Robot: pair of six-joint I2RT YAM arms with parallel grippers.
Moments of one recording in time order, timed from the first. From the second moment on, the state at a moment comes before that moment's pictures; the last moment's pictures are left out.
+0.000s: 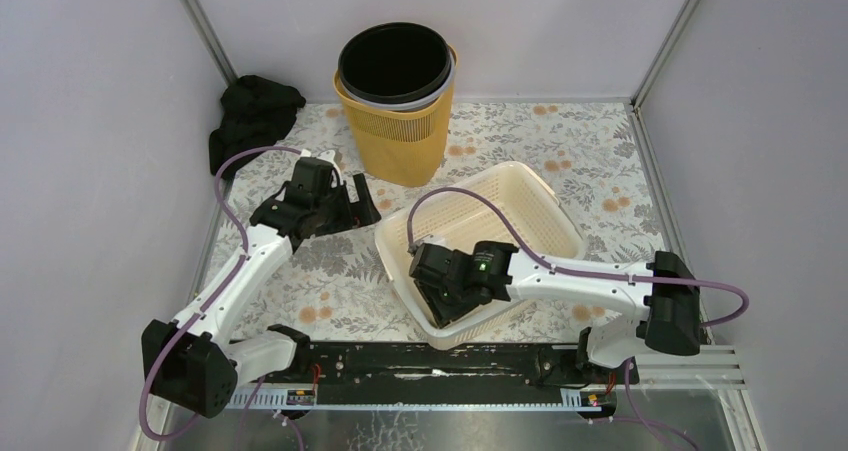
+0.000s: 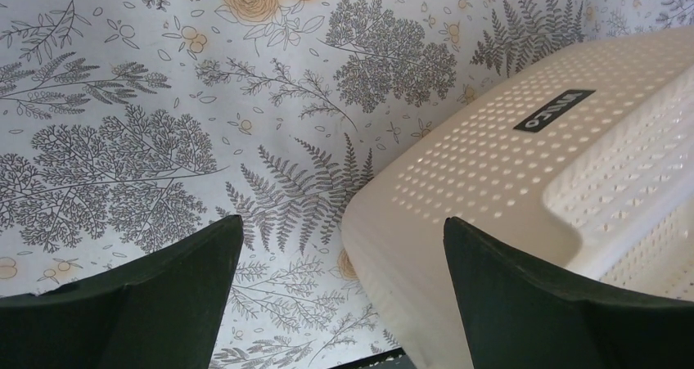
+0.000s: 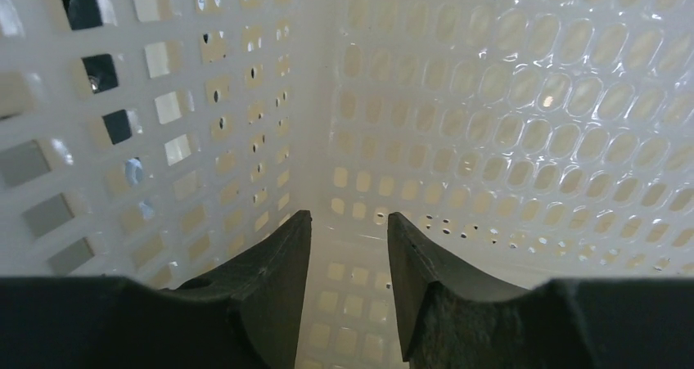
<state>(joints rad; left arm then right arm) -0.33 1.14 0.94 -0.63 0.13 -0.52 1.26 1.47 1.17 -0.90 0.07 0.69</state>
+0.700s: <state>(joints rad) -0.33 1.15 0.94 -0.62 0.13 -0.52 1.17 1.50 1.62 -1.10 0.47 0.76</state>
